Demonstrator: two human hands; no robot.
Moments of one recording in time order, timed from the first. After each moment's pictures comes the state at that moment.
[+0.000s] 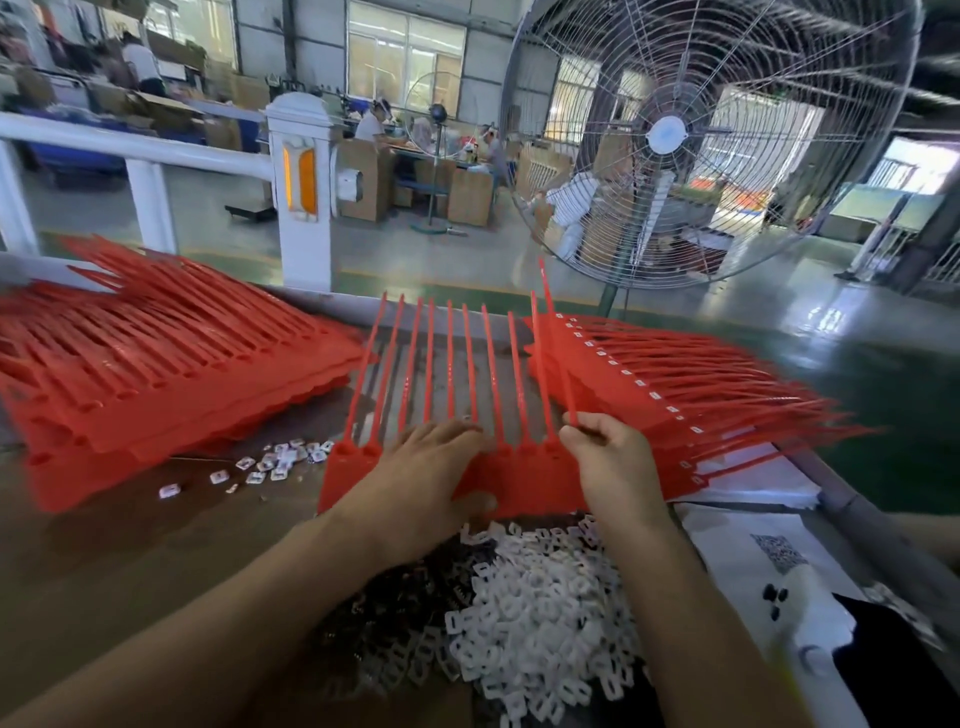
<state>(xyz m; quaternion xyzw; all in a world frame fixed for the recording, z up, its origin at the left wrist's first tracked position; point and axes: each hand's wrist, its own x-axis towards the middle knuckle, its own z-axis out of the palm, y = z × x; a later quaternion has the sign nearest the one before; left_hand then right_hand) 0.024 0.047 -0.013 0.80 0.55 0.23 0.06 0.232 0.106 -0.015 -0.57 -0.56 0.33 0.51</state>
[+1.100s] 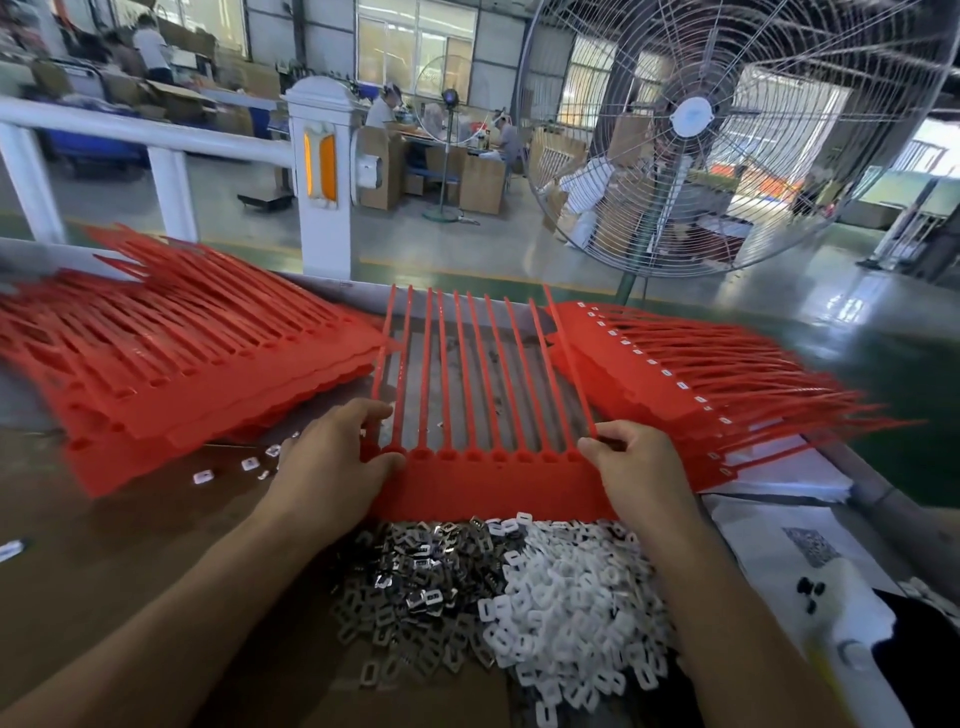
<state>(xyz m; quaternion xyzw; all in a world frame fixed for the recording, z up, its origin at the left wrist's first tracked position) -0.044 0.023 -0.019 0.58 0.72 0.35 0.15 0.240 0.103 -0.018 -0.64 -0.62 0.24 0.37</state>
